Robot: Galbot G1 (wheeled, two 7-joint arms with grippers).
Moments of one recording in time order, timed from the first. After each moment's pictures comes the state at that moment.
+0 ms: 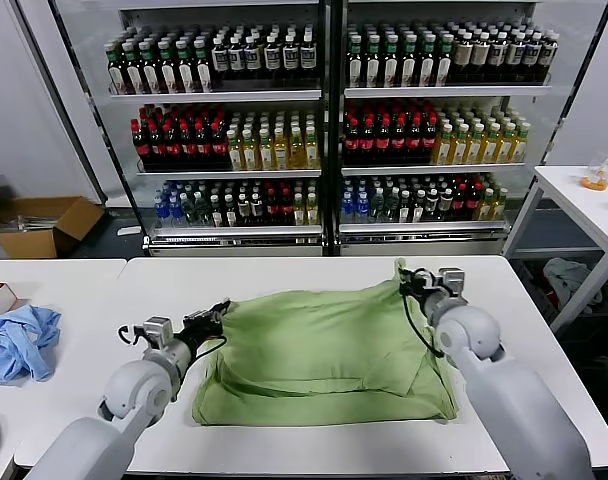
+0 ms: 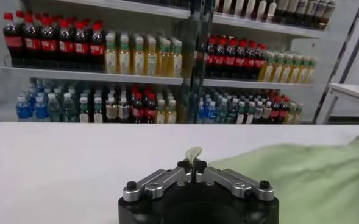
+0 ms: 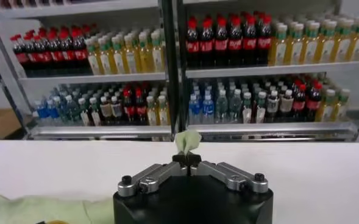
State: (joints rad) left arm 0.99 -0.92 -0.20 -1.75 -0.83 0.38 -0.13; right arm -0.81 1.00 0.23 1.74 0.78 -0.58 0.26
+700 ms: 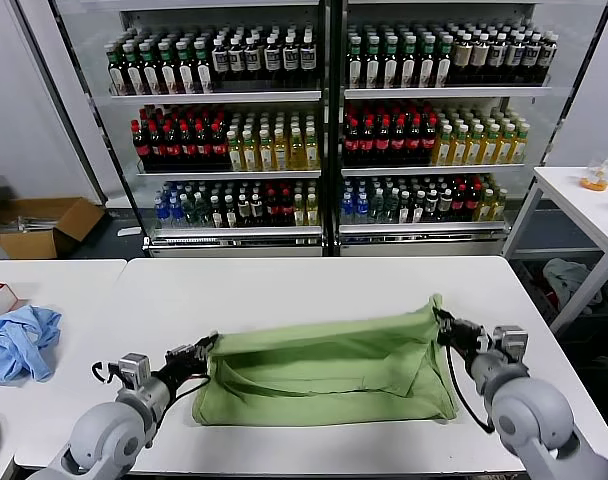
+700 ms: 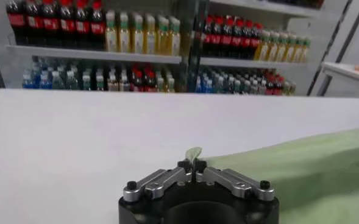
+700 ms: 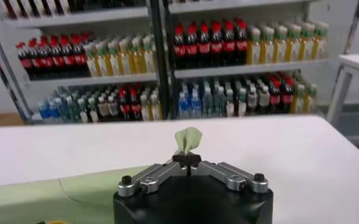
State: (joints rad) left arm 1.25 -0.87 -0.33 -1.92 -0.81 0.43 -0.11; right arm -1.26 0.94 0.48 2.08 0.80 -0.58 0.31
